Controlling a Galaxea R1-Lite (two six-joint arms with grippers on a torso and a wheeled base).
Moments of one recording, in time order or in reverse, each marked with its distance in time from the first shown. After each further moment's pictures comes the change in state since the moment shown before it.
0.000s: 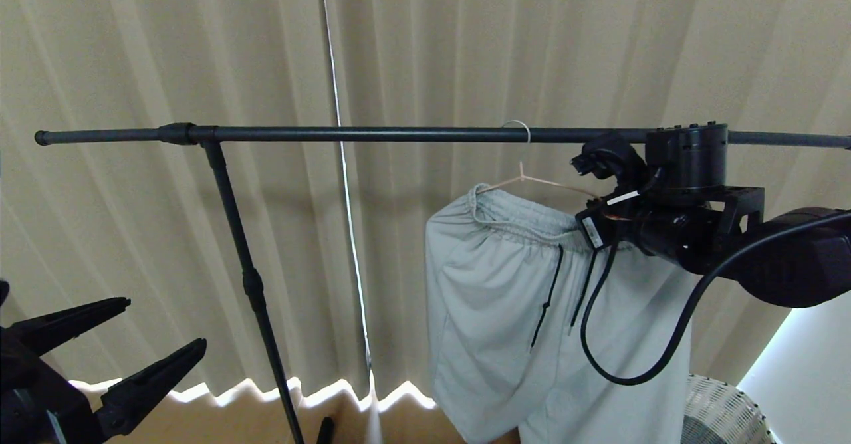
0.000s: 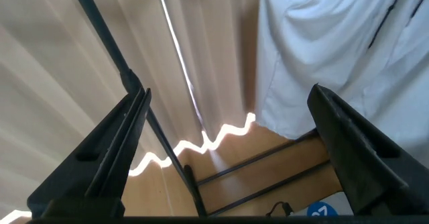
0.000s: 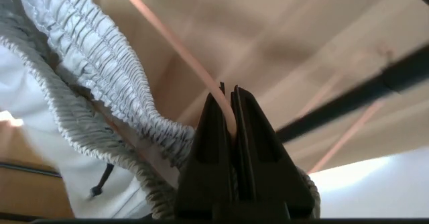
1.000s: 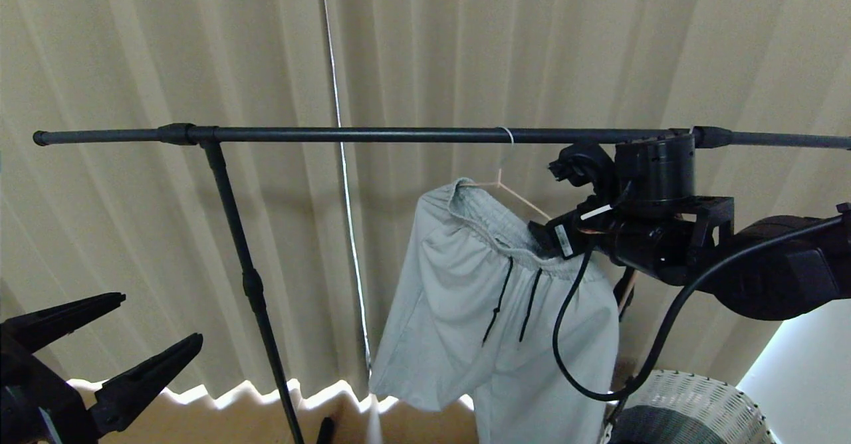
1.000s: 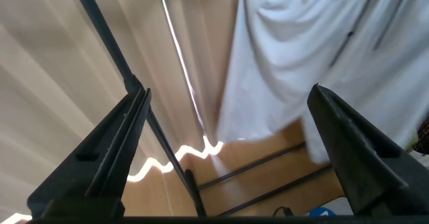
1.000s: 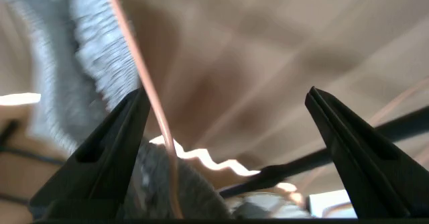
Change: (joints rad) left arm 0.001 -0.009 -0.009 -0.001 0.001 -0.001; right arm 0.080 0.026 0.000 -0.005 0.054 0.130
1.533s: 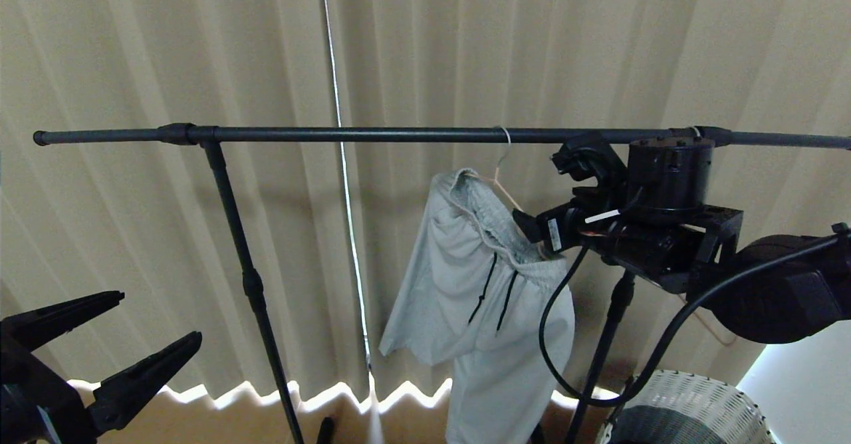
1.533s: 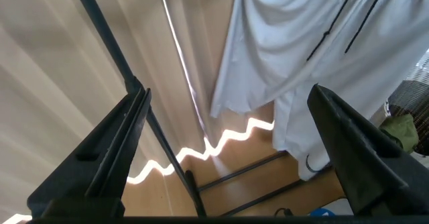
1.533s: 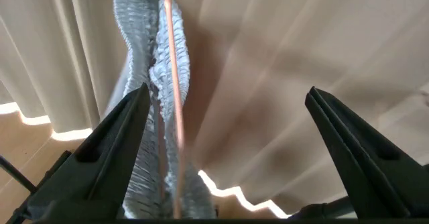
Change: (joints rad) left arm 0.002 0.000 -0.003 0.000 0.000 0.000; right arm 0.015 -0.014 0.080 -0.212 0.099 0.026
